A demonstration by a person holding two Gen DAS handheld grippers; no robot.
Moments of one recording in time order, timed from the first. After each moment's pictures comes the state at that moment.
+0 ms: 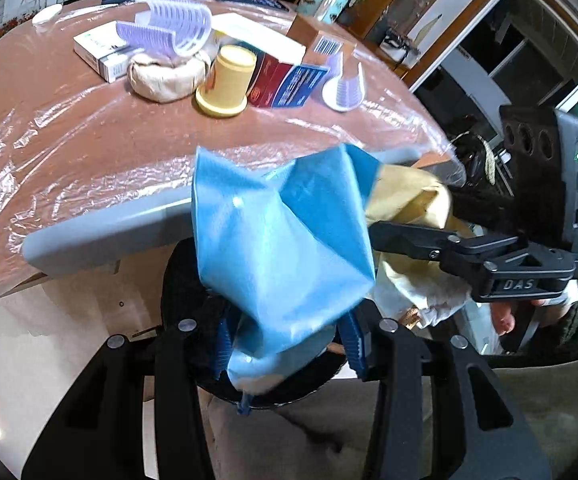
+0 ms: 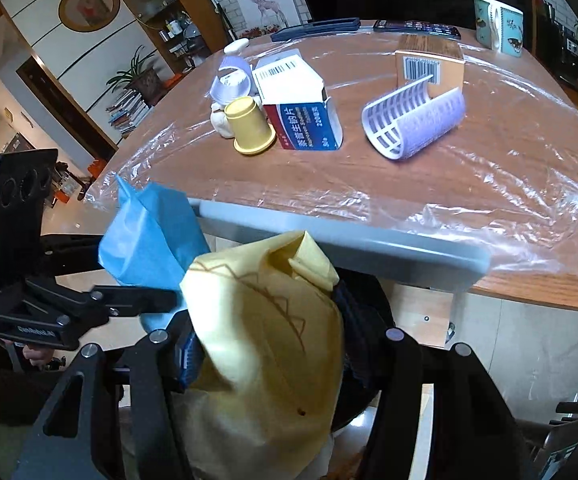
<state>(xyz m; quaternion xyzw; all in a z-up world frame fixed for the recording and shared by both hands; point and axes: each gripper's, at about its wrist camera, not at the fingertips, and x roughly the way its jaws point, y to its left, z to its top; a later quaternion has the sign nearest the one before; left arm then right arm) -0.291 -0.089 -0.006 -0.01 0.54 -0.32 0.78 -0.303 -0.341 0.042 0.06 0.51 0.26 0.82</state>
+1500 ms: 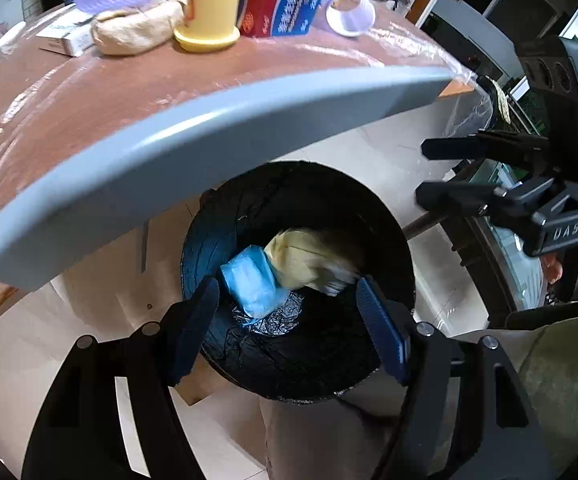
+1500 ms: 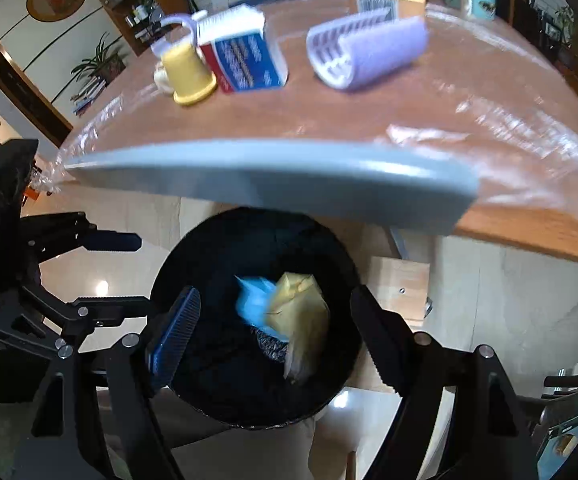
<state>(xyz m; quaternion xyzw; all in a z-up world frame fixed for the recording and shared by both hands) -0.298 -0.105 -0.037 0.09 0.55 -0.33 0.76 -0.308 -0.348 0.017 0.05 0.54 0.19 0.82</state>
